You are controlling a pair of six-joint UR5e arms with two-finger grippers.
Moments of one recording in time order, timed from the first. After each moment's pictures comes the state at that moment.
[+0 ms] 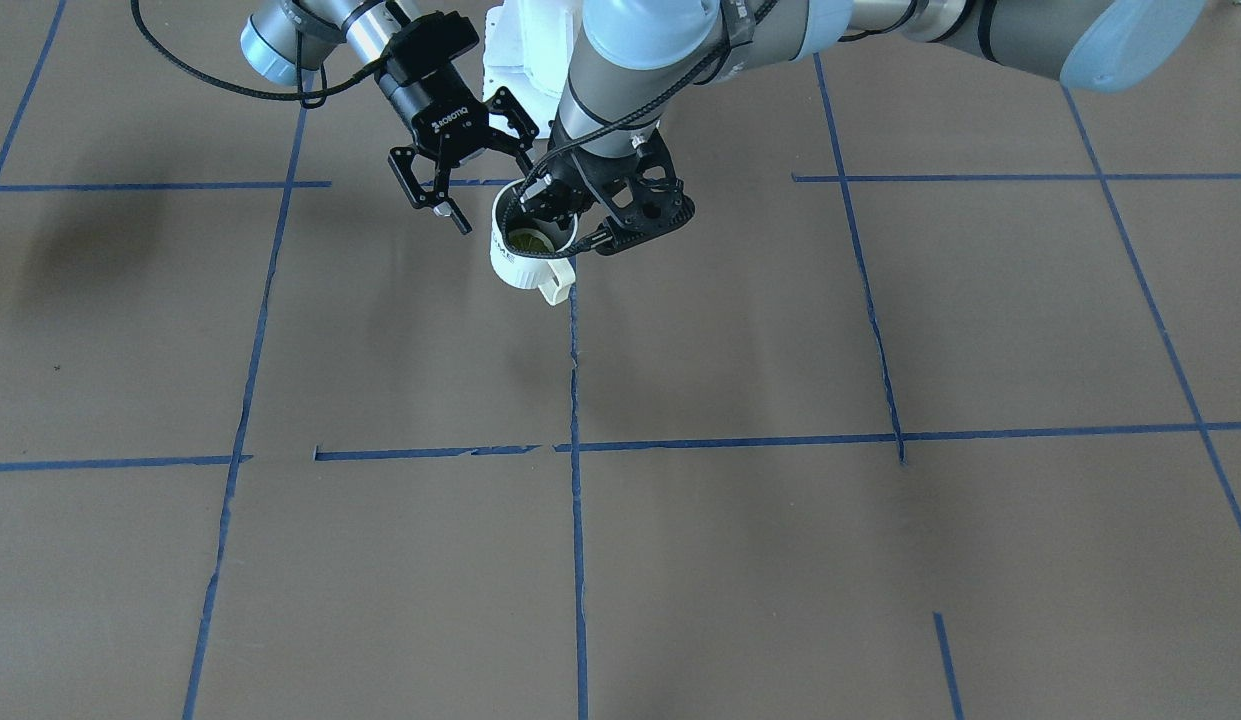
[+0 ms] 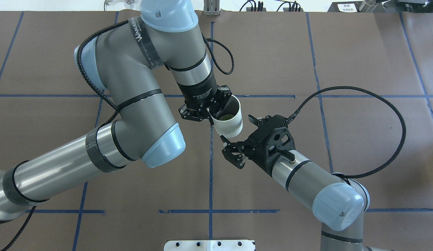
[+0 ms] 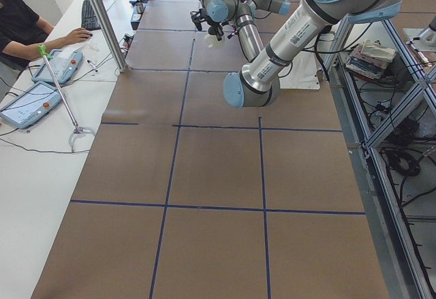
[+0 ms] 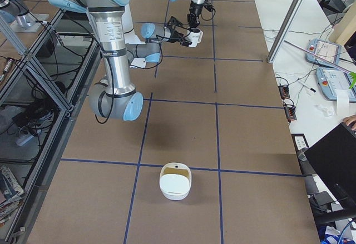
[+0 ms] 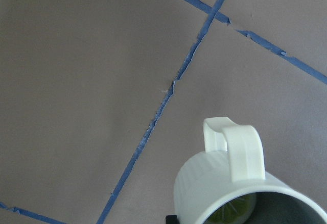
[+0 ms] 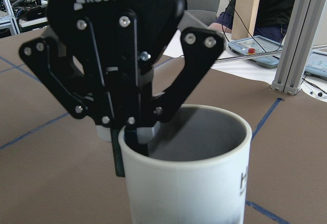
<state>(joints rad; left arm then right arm) -0.64 -2.50 -1.66 -1.39 -2.26 -1.62 0.23 -1.28 1.93 -0.68 1.05 0.59</state>
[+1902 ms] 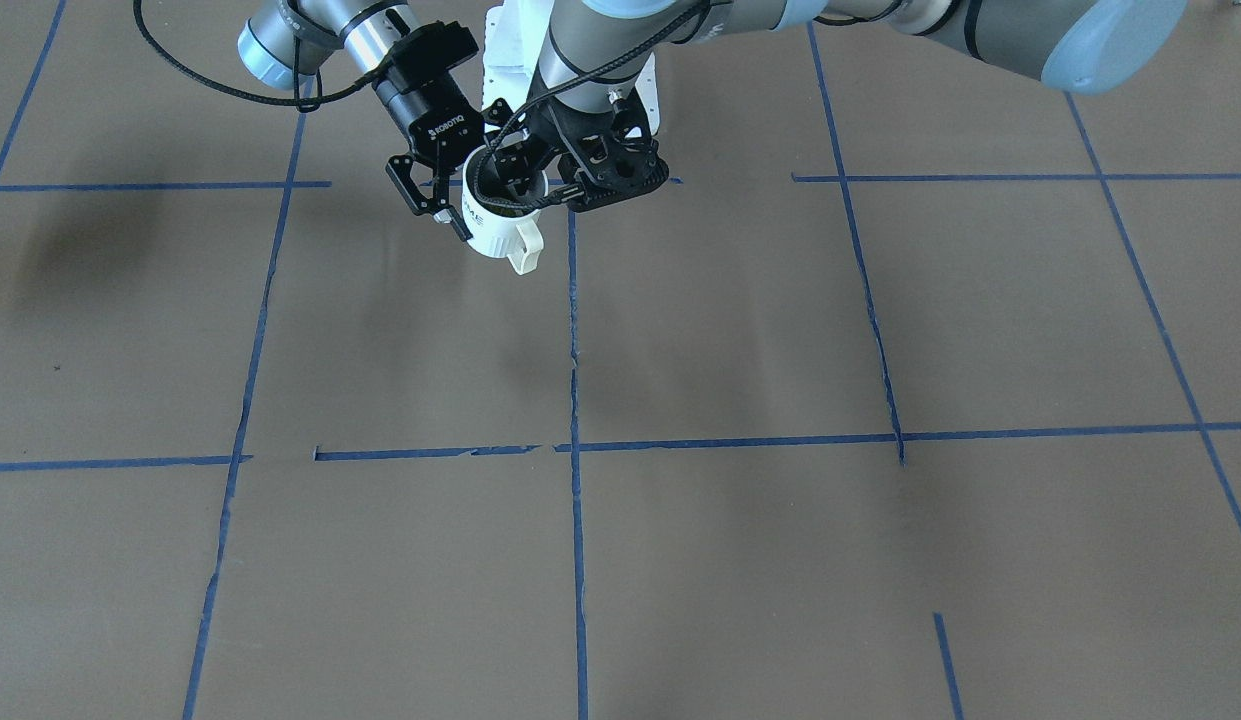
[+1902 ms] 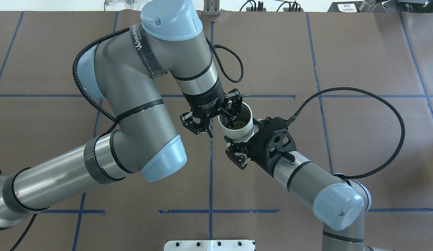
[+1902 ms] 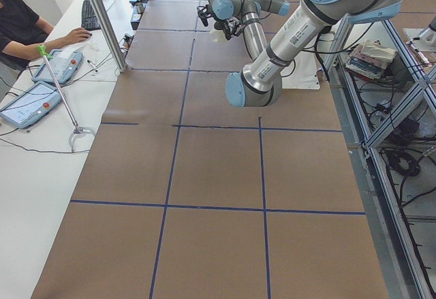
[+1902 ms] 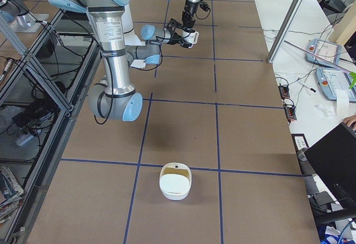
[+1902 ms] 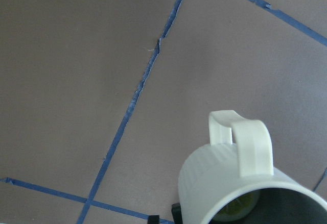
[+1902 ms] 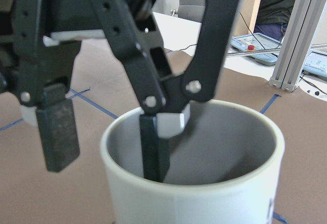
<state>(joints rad) -0.62 -2.50 -1.71 -1.40 -2.26 -1.63 0.23 -1.29 1.92 -0.68 1.05 0.56</state>
